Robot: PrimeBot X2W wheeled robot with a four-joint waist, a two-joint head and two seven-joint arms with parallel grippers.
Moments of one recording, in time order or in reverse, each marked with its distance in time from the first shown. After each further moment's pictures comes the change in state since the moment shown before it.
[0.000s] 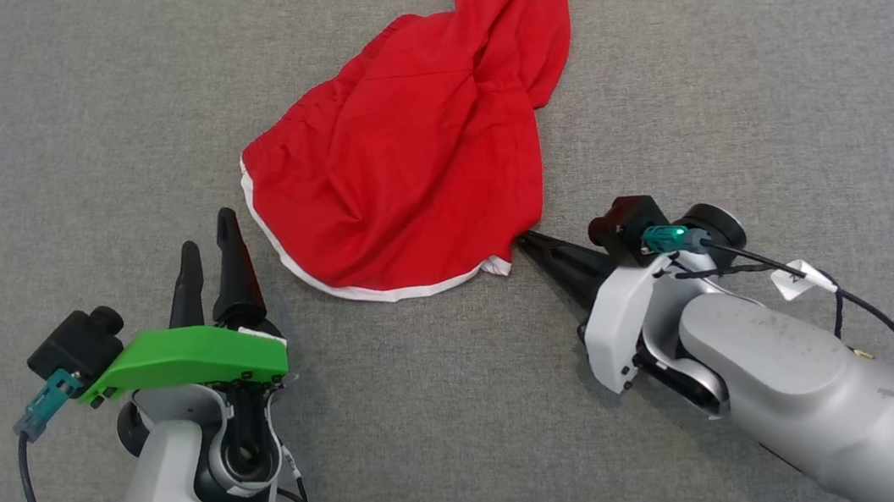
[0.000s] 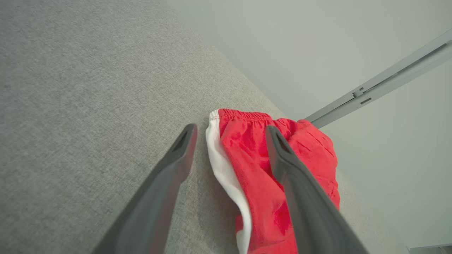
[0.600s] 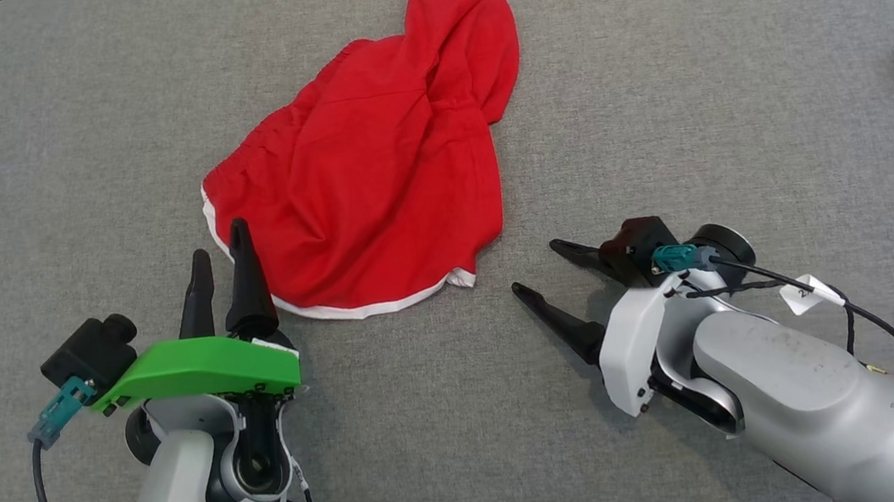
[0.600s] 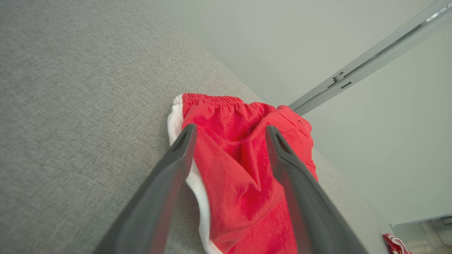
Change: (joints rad) left arm 0.026 -0.001 0.009 -0.015 0.028 0.000 0.000; right arm 0.030 -0.055 0.024 -0.020 0.016 0.037 0.012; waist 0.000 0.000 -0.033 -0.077
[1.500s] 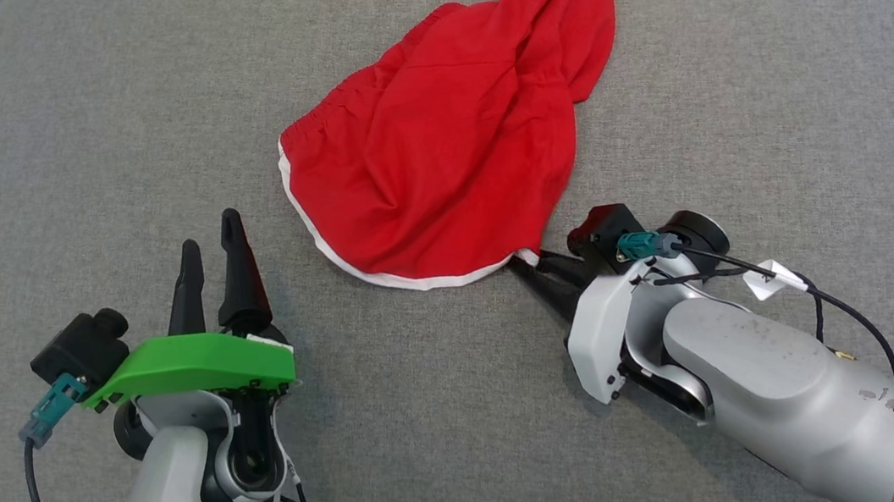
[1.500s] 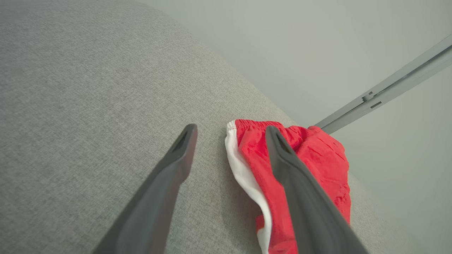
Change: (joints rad) left arm -0.001 0.000 0.008 -0.025 0.040 0.000 0.000; right arm -0.048 0.072 0.013 0.046 -0.015 -0.013 0.040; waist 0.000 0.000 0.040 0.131
